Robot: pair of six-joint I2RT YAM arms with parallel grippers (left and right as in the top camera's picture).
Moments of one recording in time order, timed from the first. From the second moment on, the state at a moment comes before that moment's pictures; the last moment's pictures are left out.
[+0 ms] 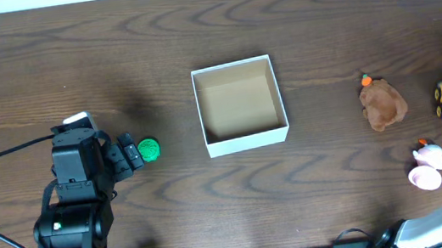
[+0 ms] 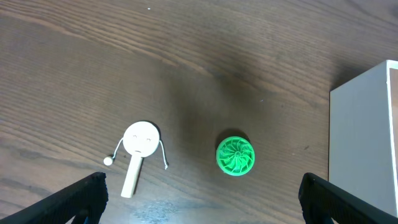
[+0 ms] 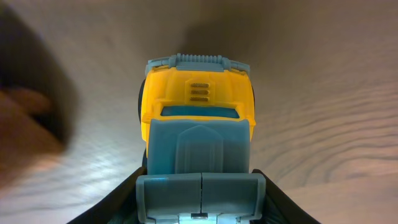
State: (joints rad) left arm -0.04 0.87 0.85 -0.81 -0.15 -0.28; right arm -0.66 1.72 1.25 -0.74 -0.07 -0.50
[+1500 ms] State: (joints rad) left arm -0.04 0.87 0.85 -0.83 -0.16 -0.28; right arm 0.59 1.87 1.39 -0.63 0.15 0.51
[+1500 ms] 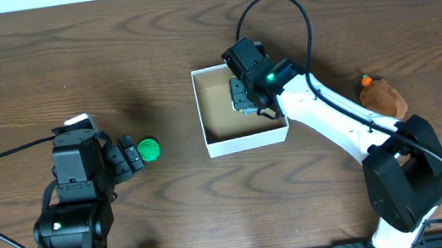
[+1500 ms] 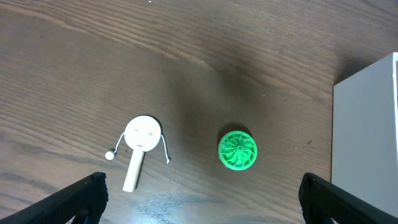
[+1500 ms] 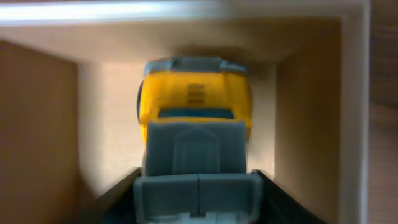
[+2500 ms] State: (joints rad) left arm -0.04 0.89 0.85 -0.84 -0.16 -0.28; right arm -0.23 1.64 1.33 -1.10 0.12 0.03
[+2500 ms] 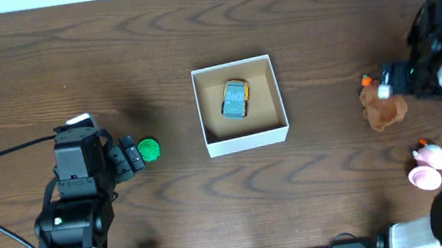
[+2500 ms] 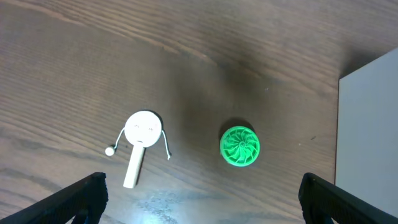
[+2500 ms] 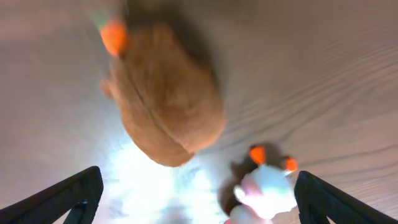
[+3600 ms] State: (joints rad) left arm -0.04 0.91 0.85 -0.84 -0.16 -0.28; right arm 0.20 1.58 1.60 -0.96 0.07 0.11
